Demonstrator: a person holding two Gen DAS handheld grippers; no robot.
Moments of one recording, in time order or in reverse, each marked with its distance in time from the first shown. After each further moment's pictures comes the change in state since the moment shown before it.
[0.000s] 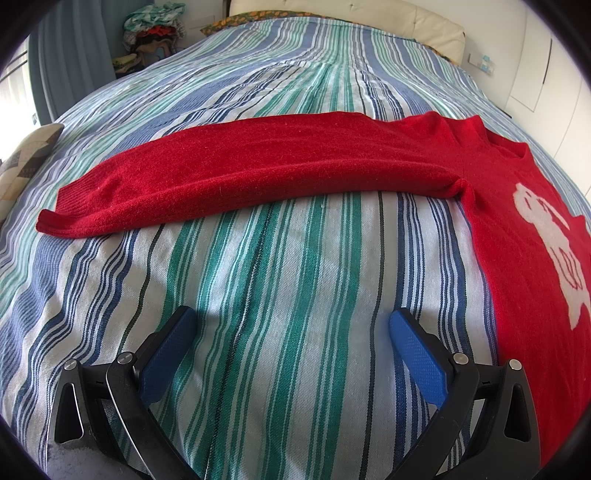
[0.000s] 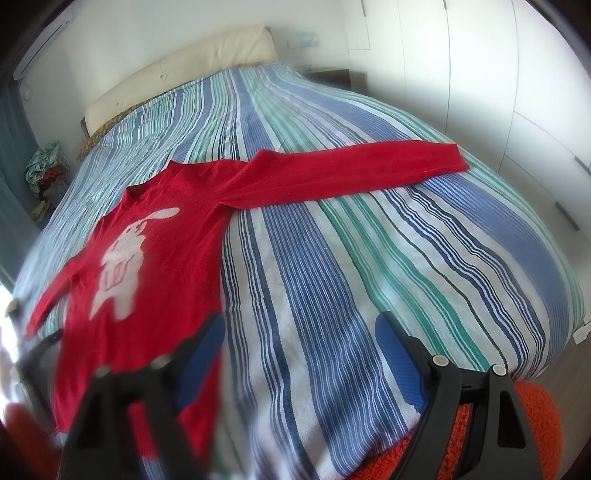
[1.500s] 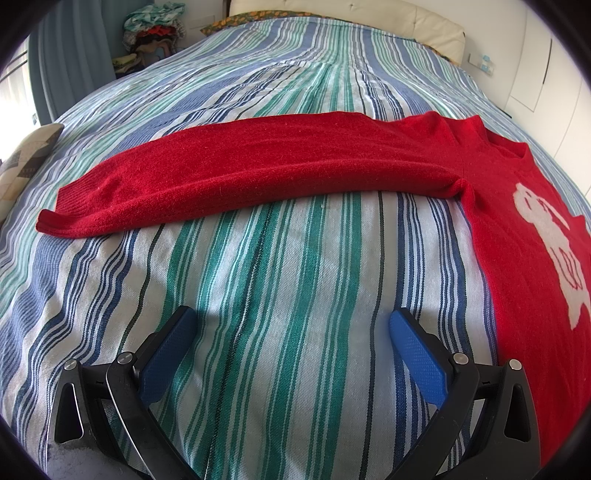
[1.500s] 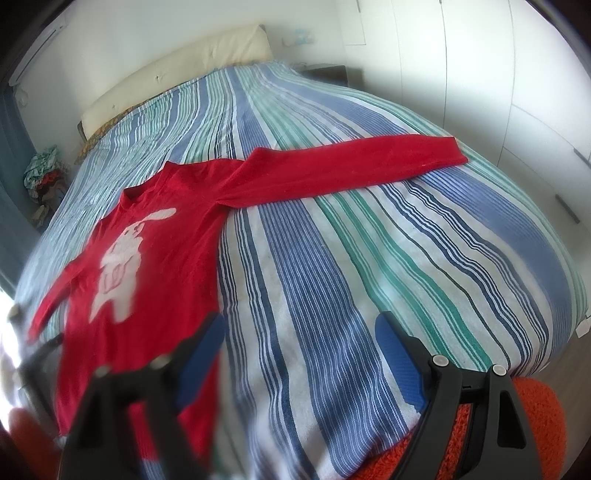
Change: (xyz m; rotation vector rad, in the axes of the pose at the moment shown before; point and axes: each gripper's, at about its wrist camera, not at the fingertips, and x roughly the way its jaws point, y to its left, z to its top) left arm 0.000 0.000 0.000 0.000 -0.001 0.001; right arm 0.004 -0.006 0.001 0.025 0.015 0.005
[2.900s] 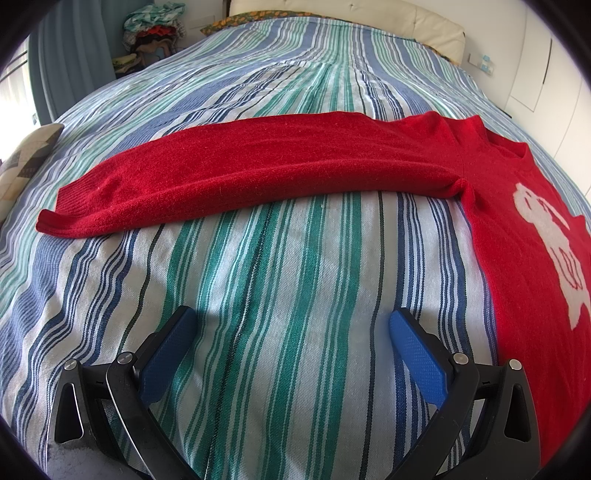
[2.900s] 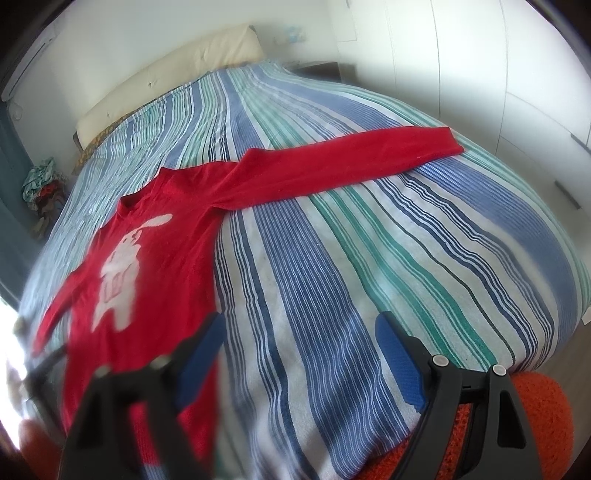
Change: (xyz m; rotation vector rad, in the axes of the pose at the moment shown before) left arm 0.000 0.000 0.000 0.000 -0.001 0.001; right arm 0.004 -0.008 0.004 0.052 0.010 0.015
